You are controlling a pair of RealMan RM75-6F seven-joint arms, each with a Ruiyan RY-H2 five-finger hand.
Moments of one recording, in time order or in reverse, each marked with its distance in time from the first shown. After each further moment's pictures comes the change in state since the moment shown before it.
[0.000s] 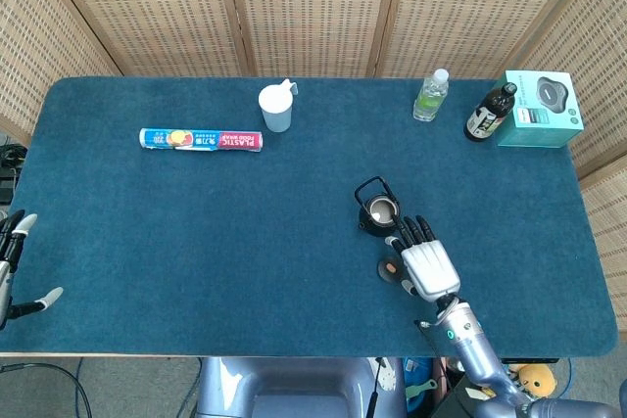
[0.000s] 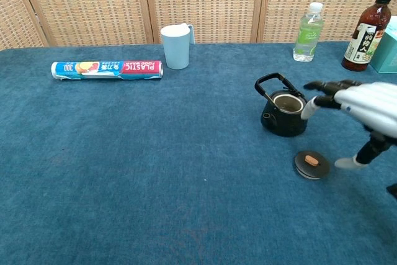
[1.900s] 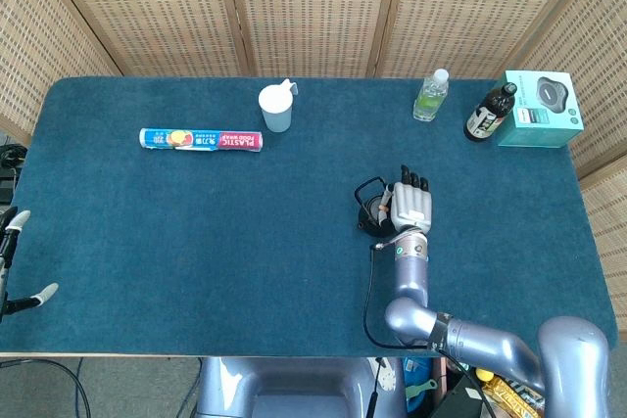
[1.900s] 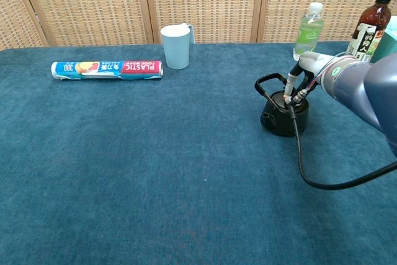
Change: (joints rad) left arm -0.008 -0.003 -0.017 0.012 -0.041 -0.021 0.004; right arm 0.356 -0.285 0.484 0.230 0.919 -0.032 -0.294
